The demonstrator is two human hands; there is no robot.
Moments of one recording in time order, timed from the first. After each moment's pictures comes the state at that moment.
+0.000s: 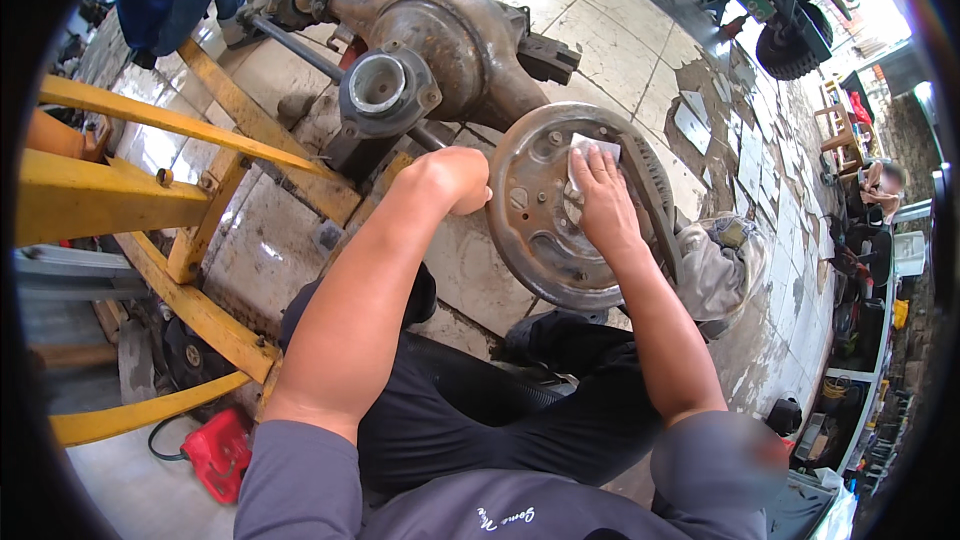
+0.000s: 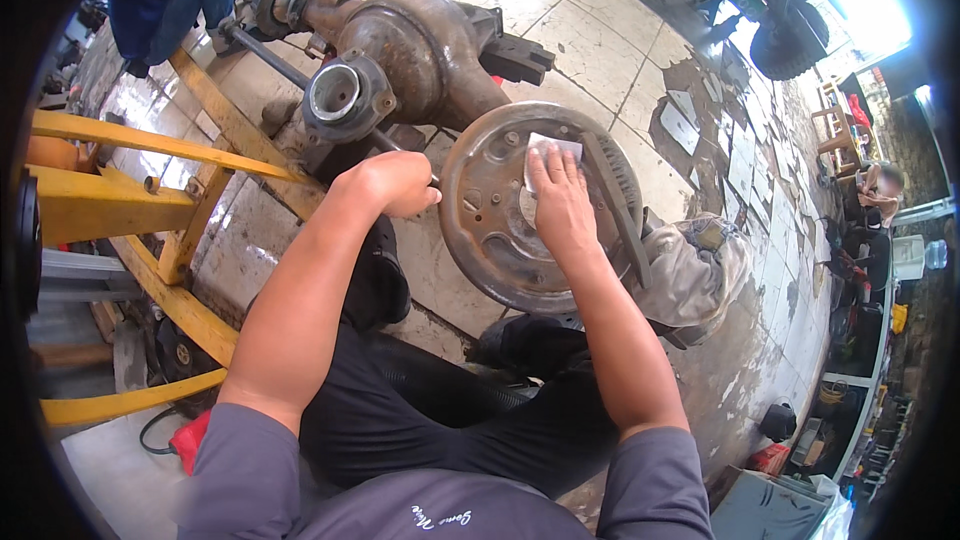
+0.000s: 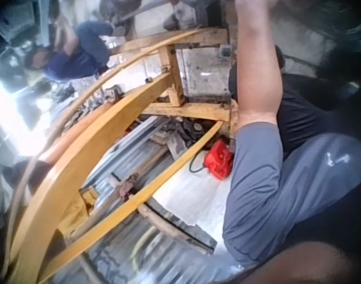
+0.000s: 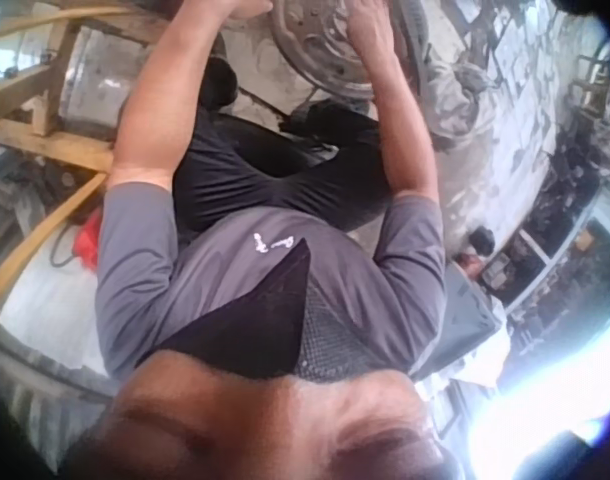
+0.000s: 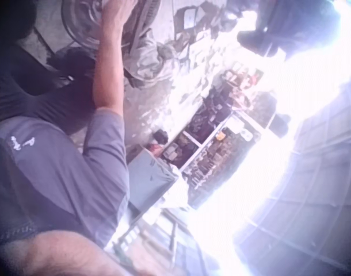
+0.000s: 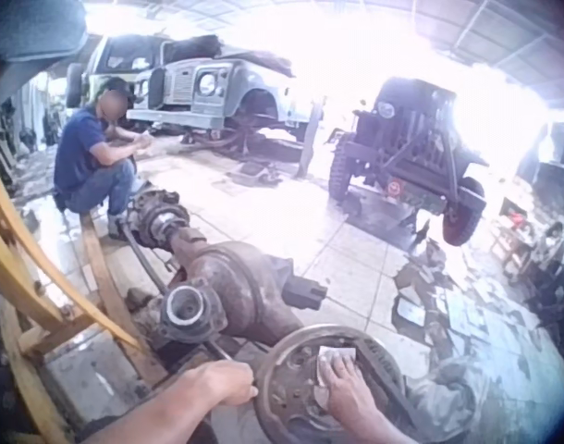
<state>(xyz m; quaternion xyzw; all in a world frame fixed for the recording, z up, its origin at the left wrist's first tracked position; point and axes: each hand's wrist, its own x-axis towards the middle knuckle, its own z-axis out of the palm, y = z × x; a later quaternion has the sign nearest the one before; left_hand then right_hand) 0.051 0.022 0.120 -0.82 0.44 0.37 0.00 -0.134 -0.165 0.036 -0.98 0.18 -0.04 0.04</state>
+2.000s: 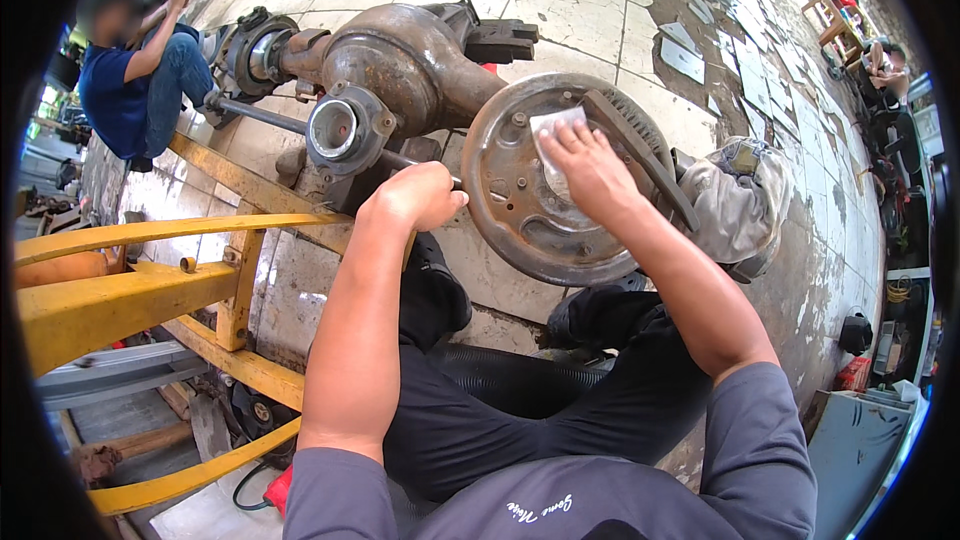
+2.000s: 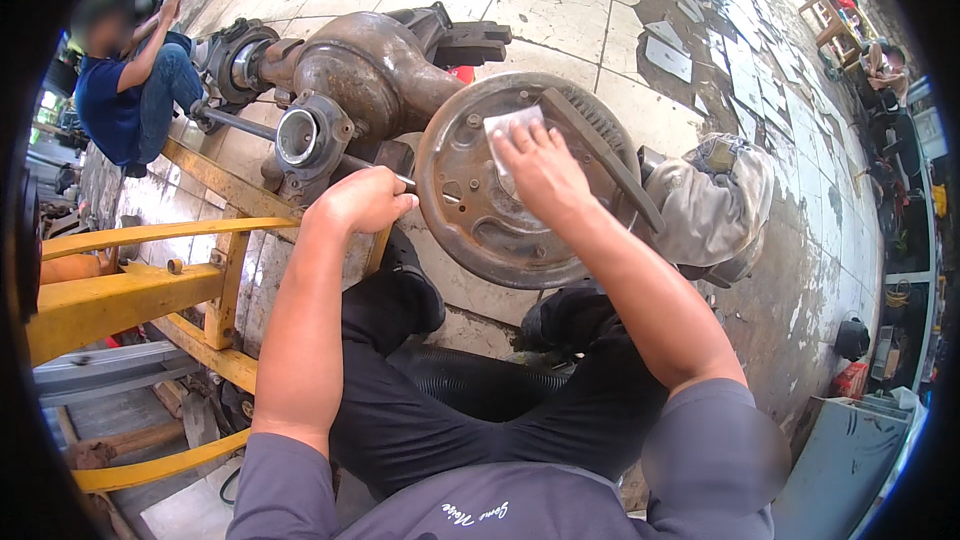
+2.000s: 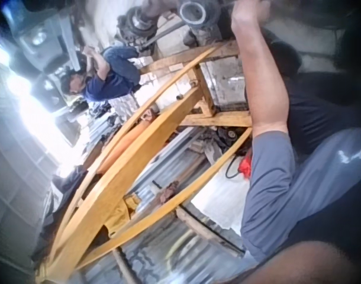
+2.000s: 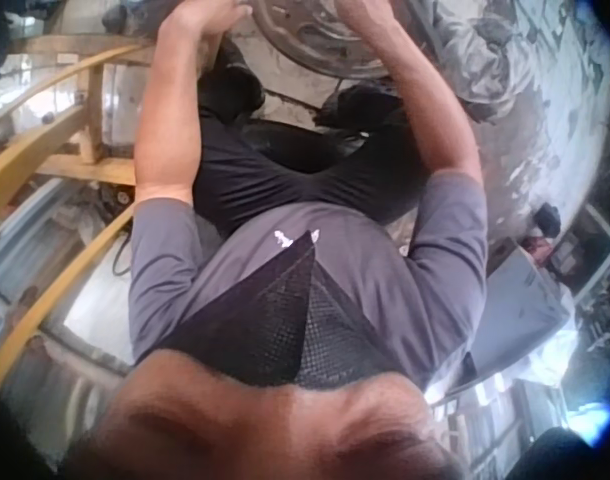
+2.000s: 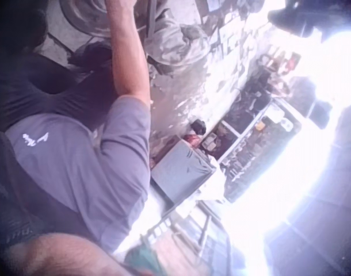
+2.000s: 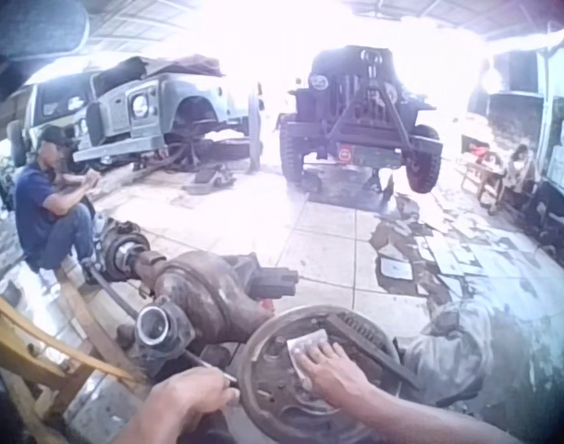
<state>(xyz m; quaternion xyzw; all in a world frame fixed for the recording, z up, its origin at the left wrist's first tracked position) 0.055 0.021 0.102 -0.81 0.46 0.36 0.01 -0.137 -0.159 0.054 -0.99 0.17 -0.02 0.02</state>
